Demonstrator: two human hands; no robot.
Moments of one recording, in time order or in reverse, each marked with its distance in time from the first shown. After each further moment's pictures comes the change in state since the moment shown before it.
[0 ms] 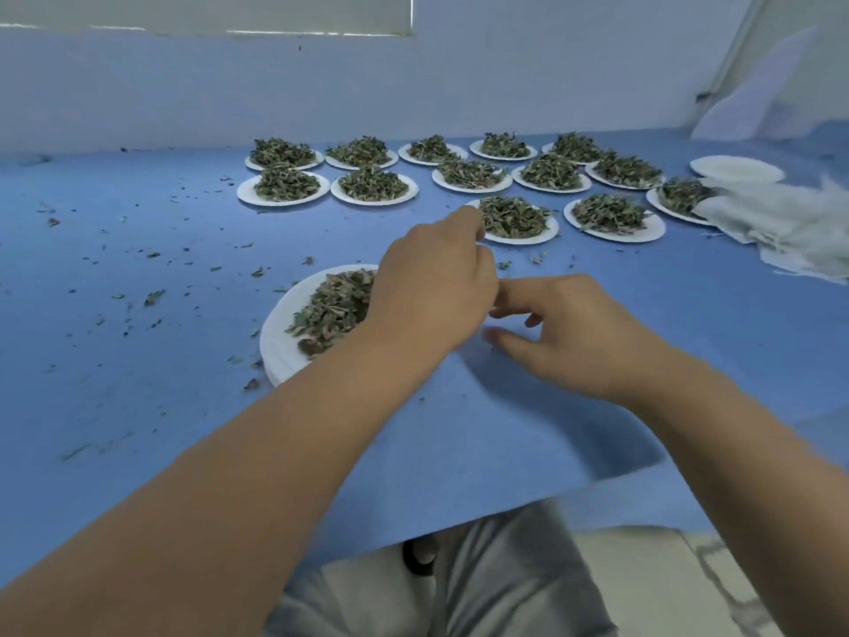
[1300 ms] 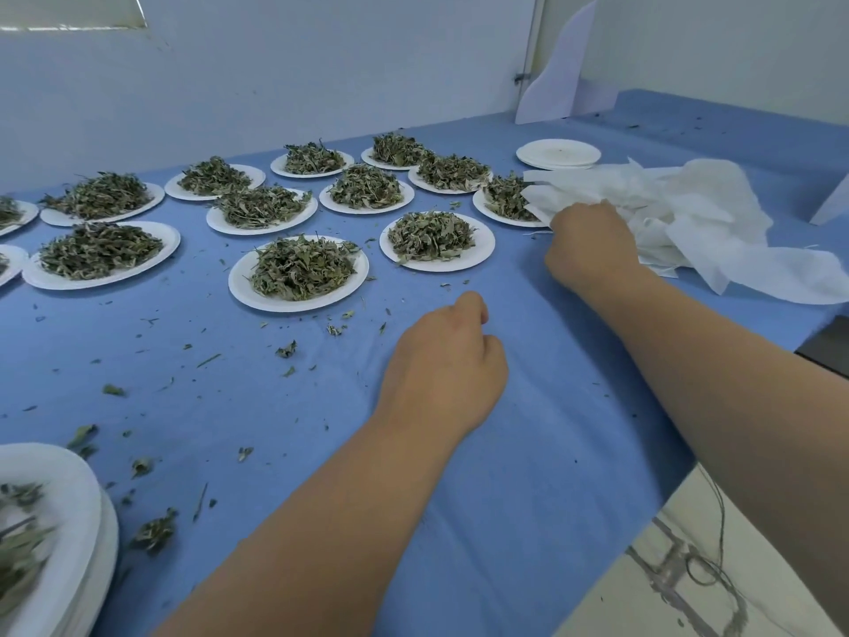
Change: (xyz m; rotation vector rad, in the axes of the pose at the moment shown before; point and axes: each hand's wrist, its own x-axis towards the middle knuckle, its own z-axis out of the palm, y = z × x) left_hand 0.071 0.118 0.190 -0.203 -0.401 0.050; right_hand 0.034 0.324 -0.111 -0.748 0.198 0.730
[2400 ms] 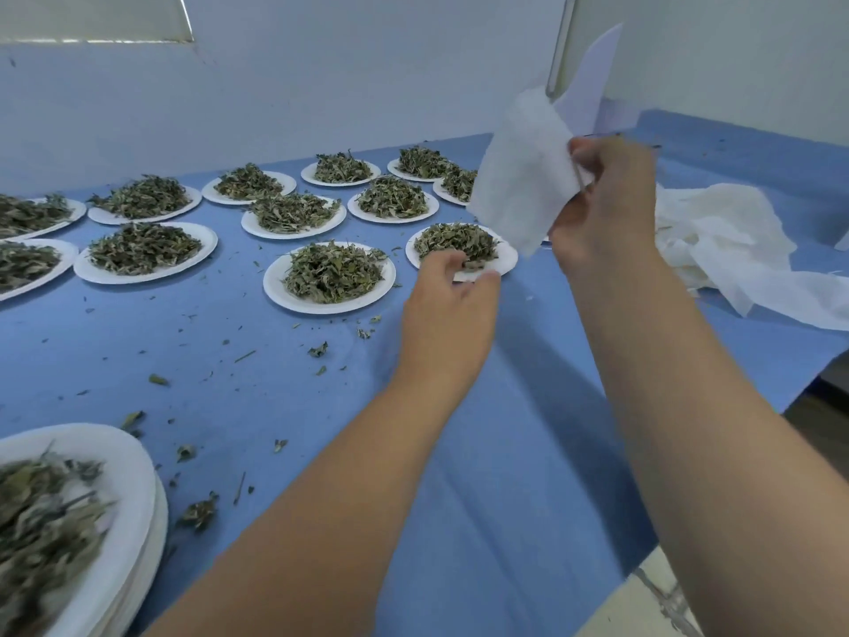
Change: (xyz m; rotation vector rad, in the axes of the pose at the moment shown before) left_hand 0.023 0.001 -0.020 -0.806 0.177 -0.295; right_hand -0.027 -0.078 -0.108 2.271 0.222 0.539
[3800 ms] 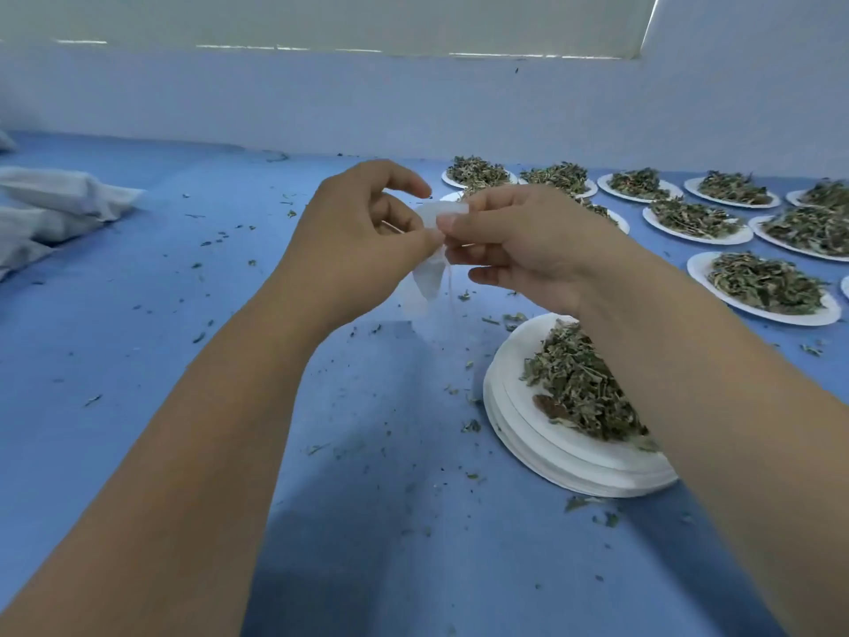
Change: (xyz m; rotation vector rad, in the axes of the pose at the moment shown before) left_hand -0.180 0.040 -0.434 0.527 0.536 0.212; right_hand -0.320 0.184 0.232 -0.709 -1.247 0.440
